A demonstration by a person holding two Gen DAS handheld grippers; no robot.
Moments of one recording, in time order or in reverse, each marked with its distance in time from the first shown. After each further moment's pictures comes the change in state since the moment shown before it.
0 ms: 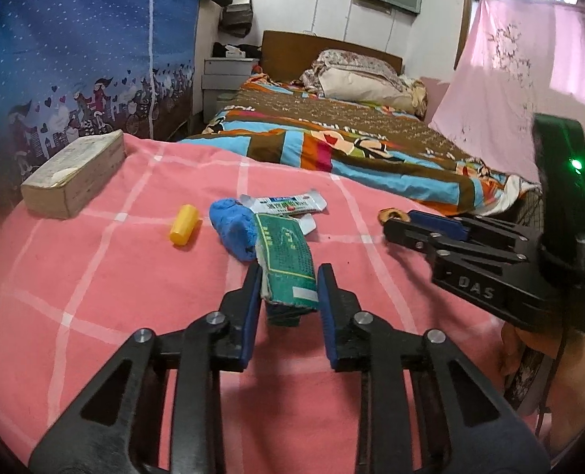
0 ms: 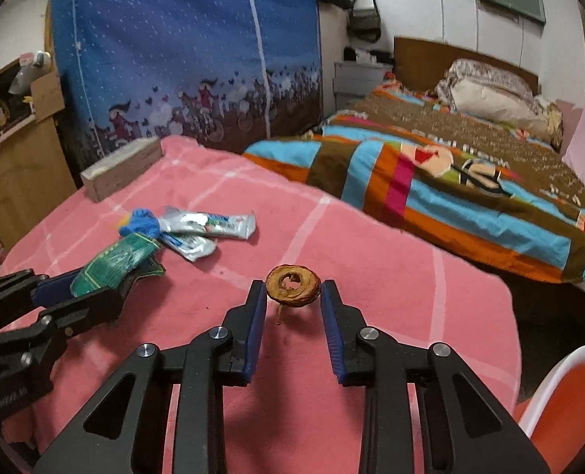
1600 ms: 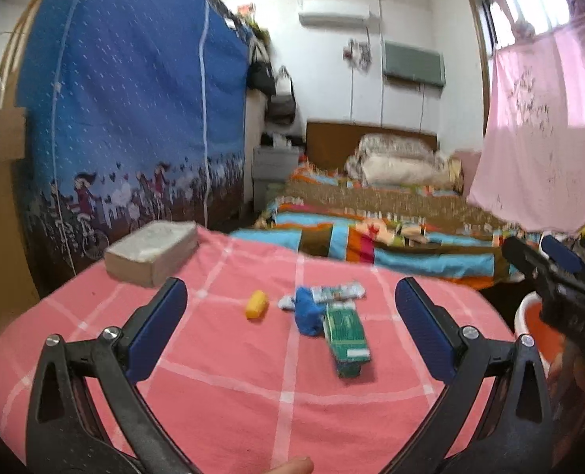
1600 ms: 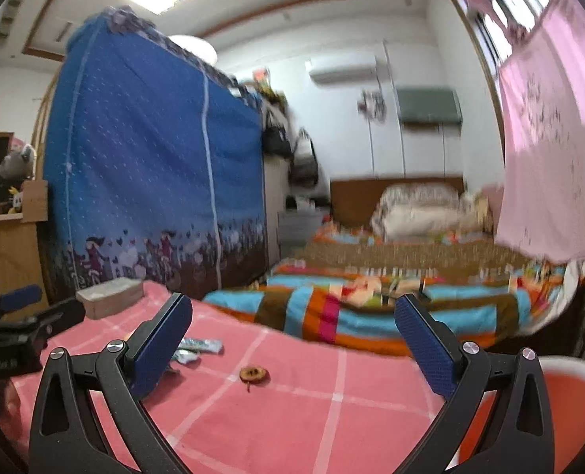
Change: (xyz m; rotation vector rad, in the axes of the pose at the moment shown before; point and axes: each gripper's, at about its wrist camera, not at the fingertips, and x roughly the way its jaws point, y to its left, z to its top) left arm -0.047 -0.001 0.002 0.018 -0.313 0.198; right arm -0.101 -0.009 -0.027 0.090 -0.548 -0.201
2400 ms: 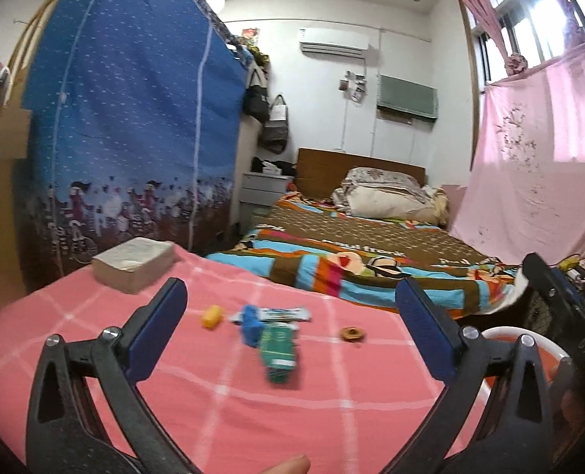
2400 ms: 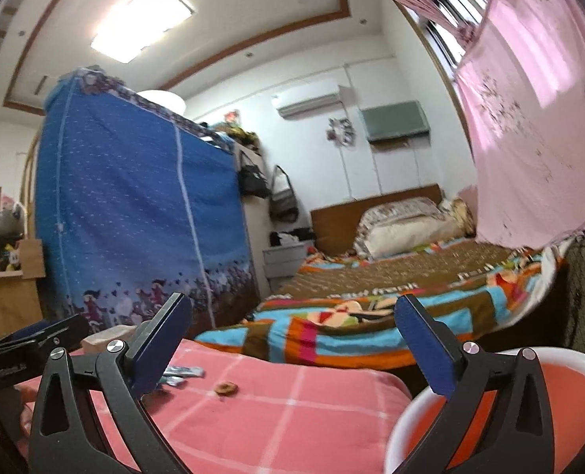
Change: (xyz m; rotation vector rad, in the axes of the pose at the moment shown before) left arm -0.048 -0.024 0.007 -0.081 -0.144 -0.032; right arm -0.069 -0.041 0.007 0.108 -0.187 -0.026
